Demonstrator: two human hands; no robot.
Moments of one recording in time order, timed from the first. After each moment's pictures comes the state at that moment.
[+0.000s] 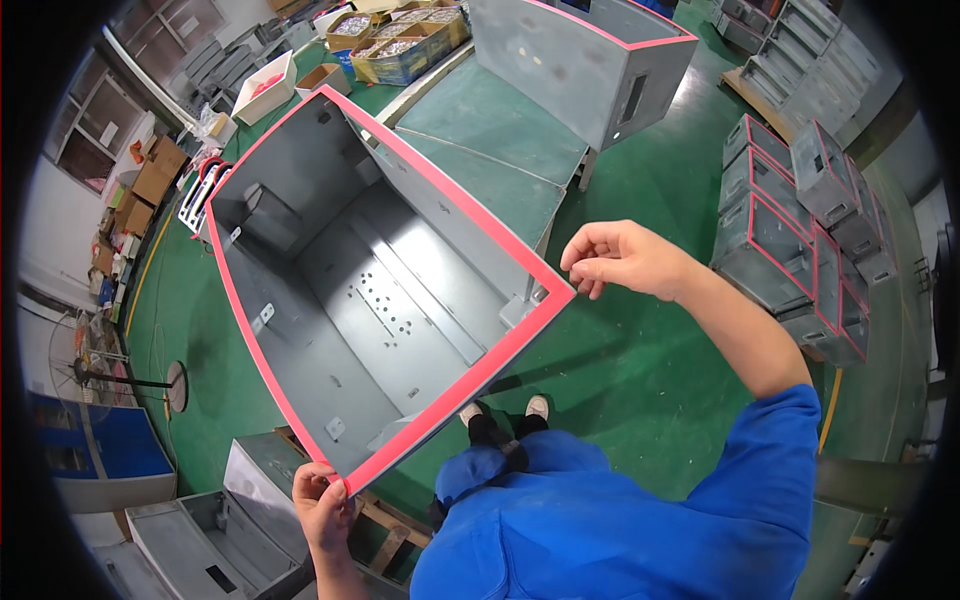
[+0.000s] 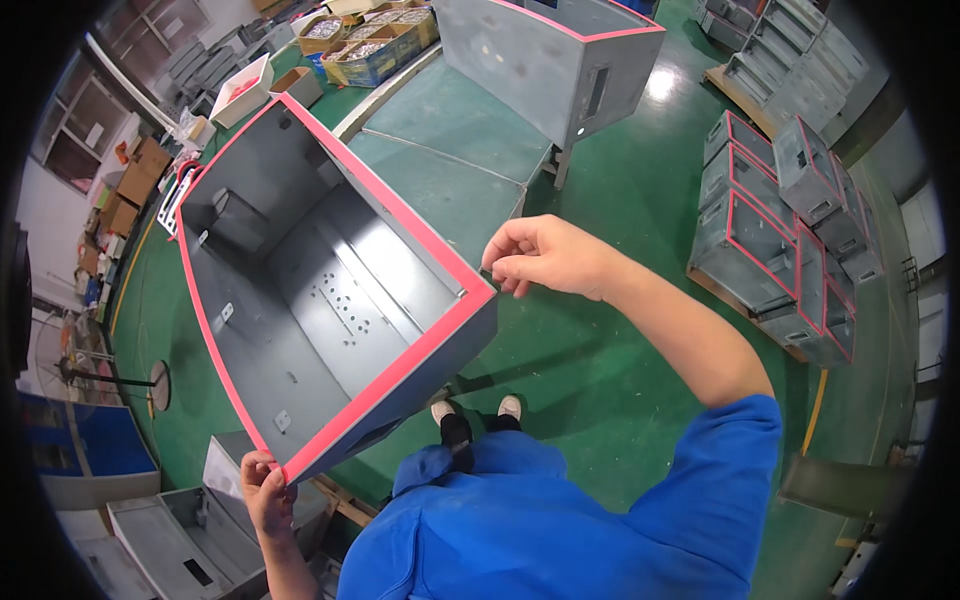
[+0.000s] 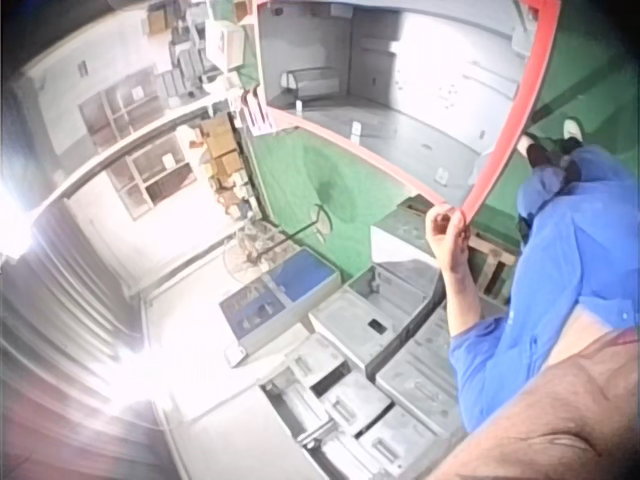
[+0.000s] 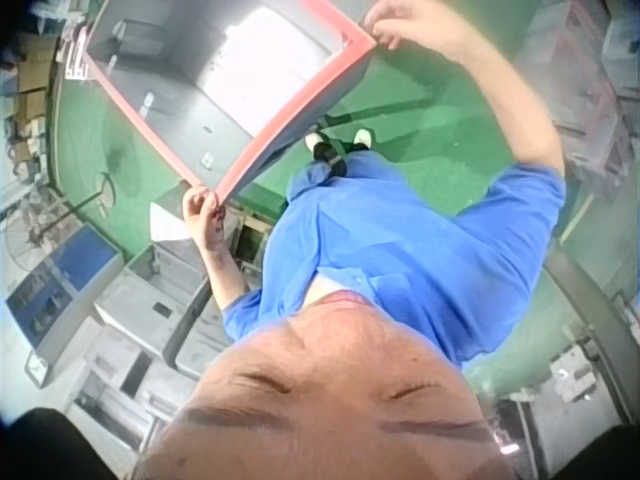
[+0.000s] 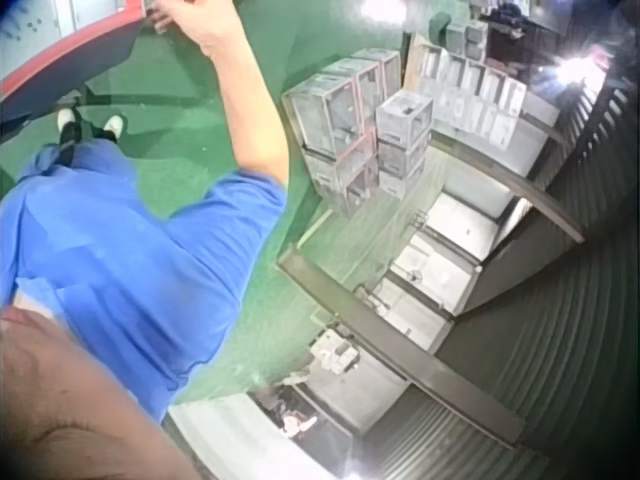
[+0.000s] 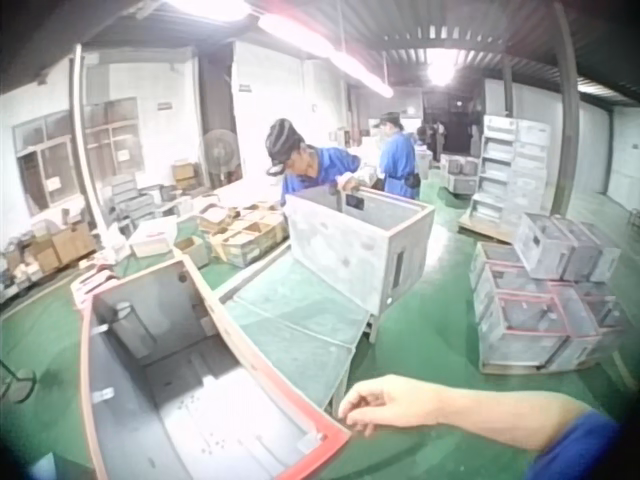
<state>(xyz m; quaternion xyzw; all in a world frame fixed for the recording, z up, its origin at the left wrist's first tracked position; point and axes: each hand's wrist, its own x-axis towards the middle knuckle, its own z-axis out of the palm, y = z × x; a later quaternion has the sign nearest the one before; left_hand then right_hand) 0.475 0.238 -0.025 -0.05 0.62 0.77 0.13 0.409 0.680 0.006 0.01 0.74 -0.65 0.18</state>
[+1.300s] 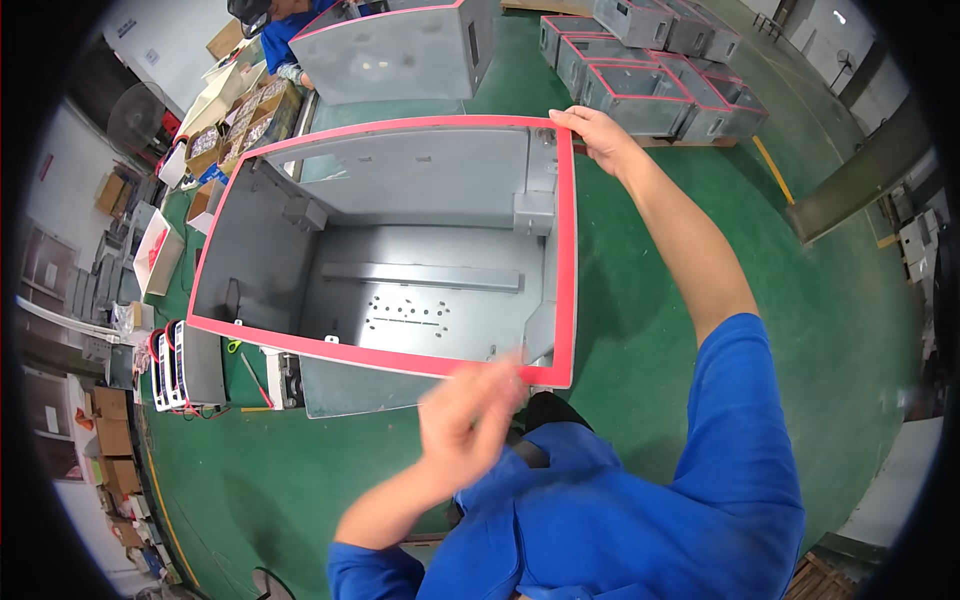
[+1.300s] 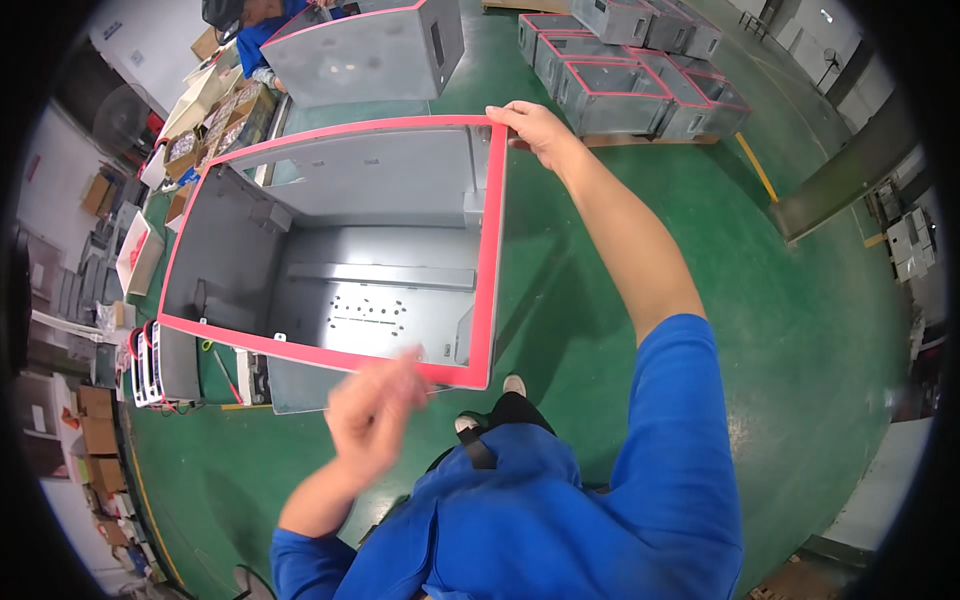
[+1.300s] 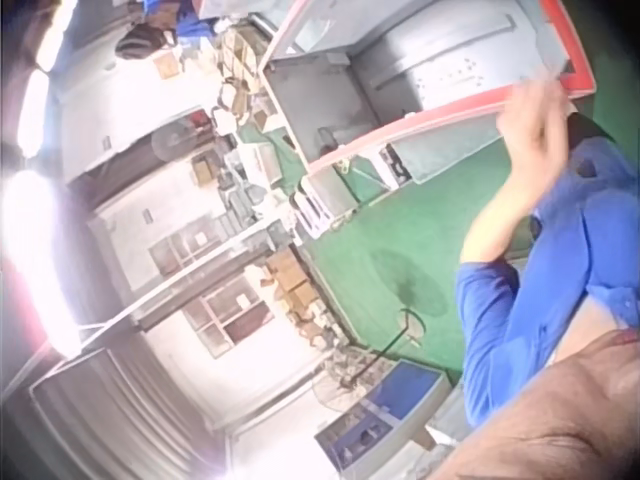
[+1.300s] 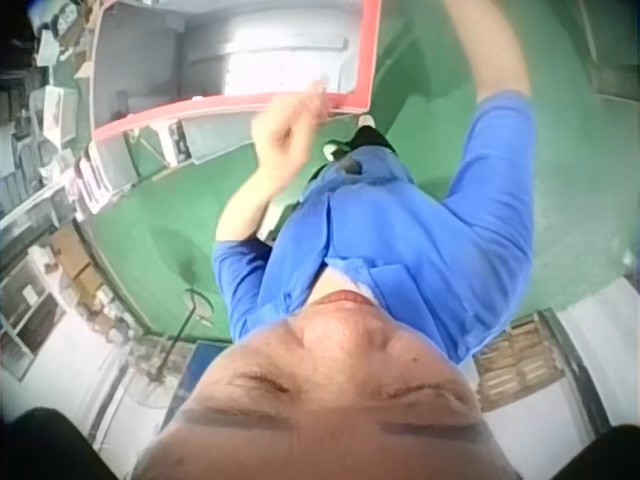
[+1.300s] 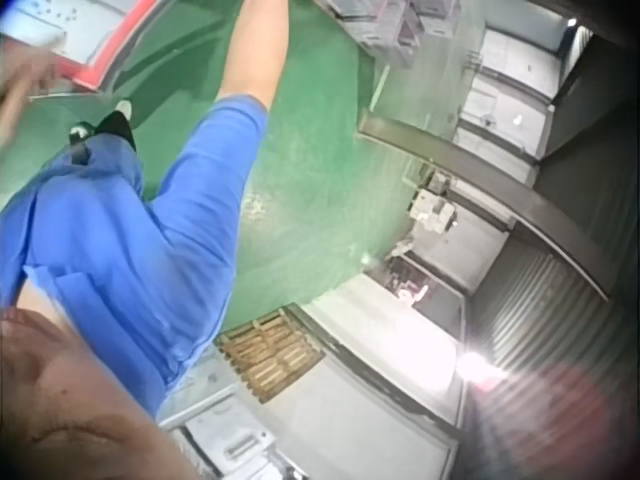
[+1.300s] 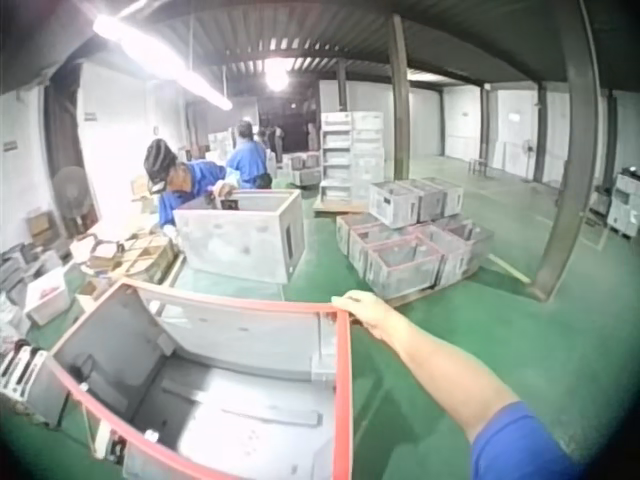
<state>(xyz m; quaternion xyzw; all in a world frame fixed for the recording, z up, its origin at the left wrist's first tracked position) 0.341 0.200 0.000 0.63 0.54 0.53 0.20 0.437 0.566 -0.042 0.37 0.63 -0.63 -0.27</state>
